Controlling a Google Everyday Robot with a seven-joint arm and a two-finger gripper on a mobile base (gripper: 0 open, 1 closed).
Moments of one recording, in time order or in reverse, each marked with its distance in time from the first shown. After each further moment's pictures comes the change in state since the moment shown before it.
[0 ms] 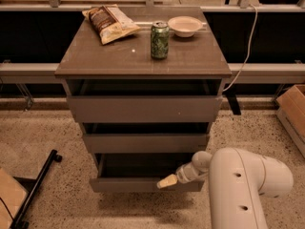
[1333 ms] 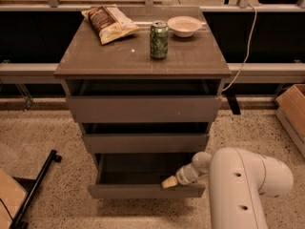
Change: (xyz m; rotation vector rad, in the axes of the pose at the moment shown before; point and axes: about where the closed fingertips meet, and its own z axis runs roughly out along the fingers) arm 0.001 0.001 0.000 0.001 0.004 0.000
